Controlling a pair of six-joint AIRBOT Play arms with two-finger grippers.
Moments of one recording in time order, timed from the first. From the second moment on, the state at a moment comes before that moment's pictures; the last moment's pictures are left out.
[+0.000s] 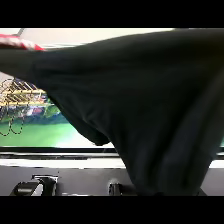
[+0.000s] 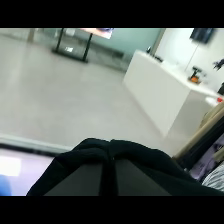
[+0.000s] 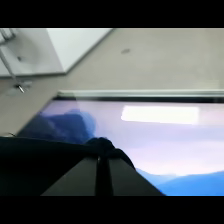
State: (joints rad) left arm 0.01 -0.58 1.44 1.32 -0.78 -1.77; right arm 0.39 -0.70 1.73 -1.50 1.15 1.79
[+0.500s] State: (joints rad) left arm 0.01 -1.13 1.38 1.33 -0.85 -1.82; right arm 0.38 -1.49 1.73 -1.36 0.78 1.81
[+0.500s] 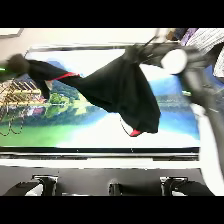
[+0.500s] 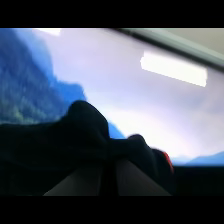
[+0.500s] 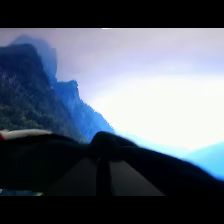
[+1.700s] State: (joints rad) left arm 0.01 -1.45 1.38 1.33 -1.08 -1.87; right arm 0.14 -1.16 0.77 -1.03 0.97 1.67
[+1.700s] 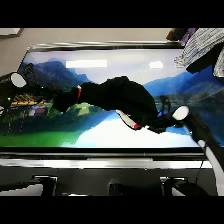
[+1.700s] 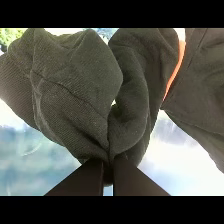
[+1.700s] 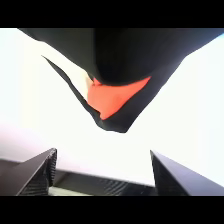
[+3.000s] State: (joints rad) left arm 0.30 -0.90 1.90 1.35 -1.04 -1.84; right arm 0.13 -0.56 1.72 -1.78 1.10 1.95
